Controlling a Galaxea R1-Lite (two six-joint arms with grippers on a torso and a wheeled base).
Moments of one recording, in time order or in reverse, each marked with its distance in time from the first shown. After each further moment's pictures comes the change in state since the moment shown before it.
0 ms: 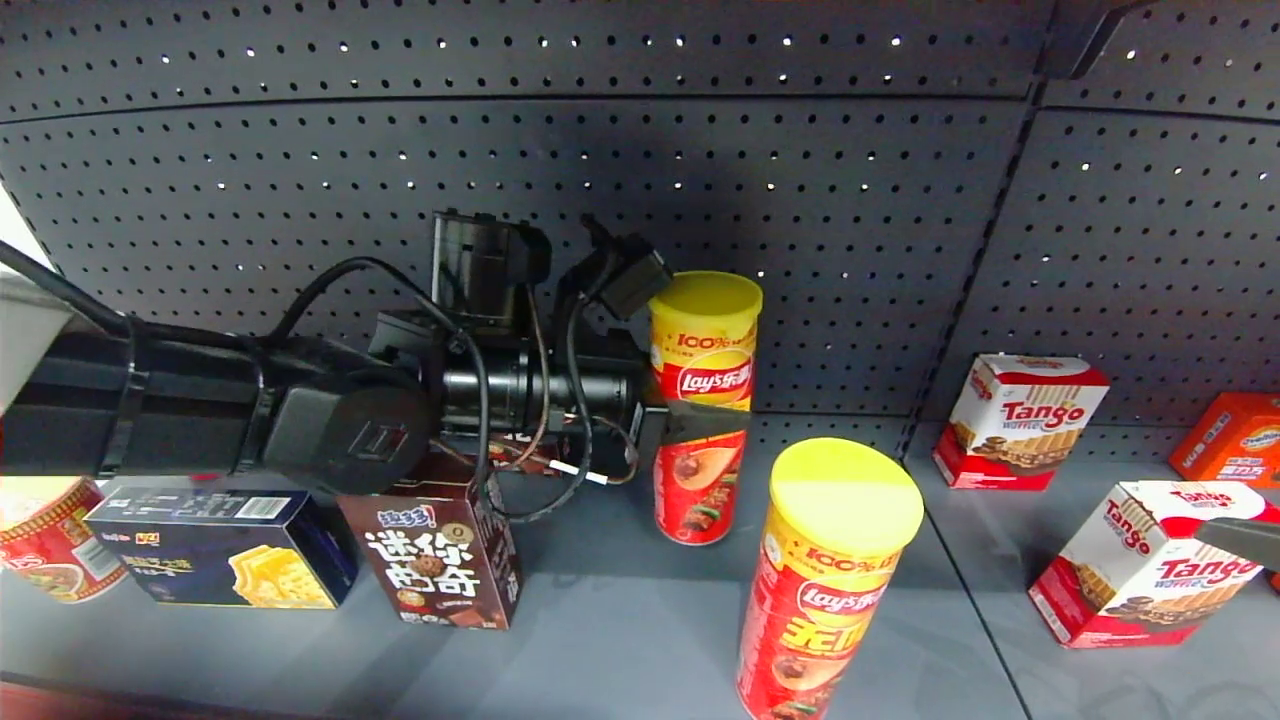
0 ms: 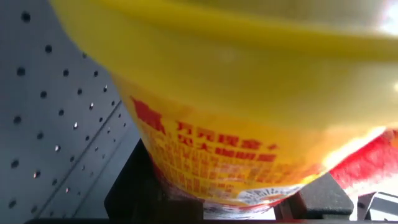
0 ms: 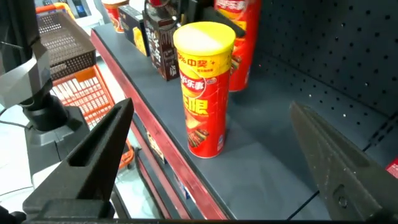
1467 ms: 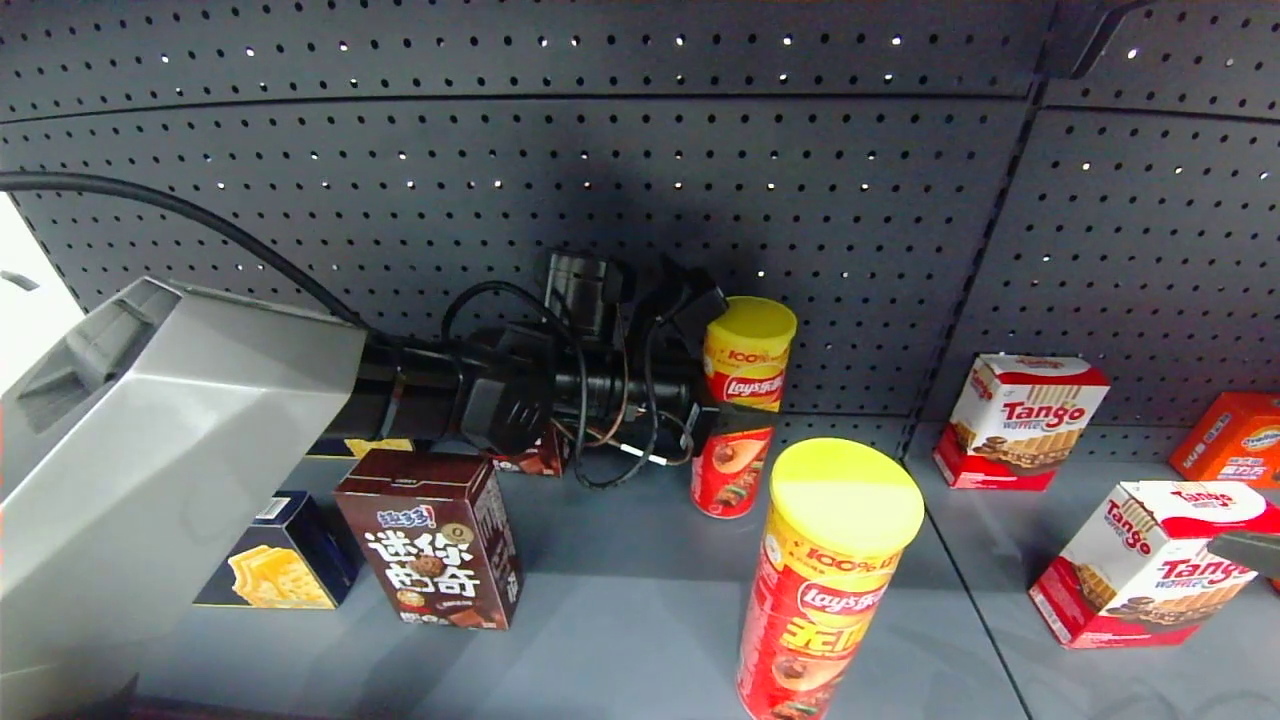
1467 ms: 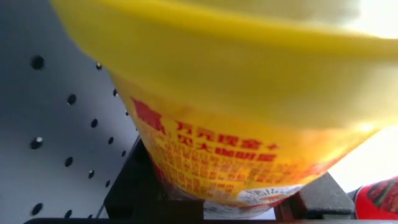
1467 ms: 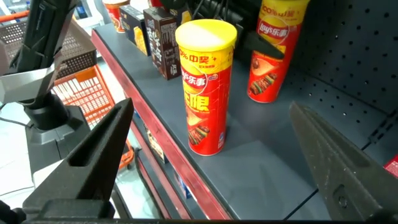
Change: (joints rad) left arm 0.000 0.292 -0.325 0.066 -0.018 0.083; right arm 0.000 -0.027 0.020 0.001 -0.002 0.000
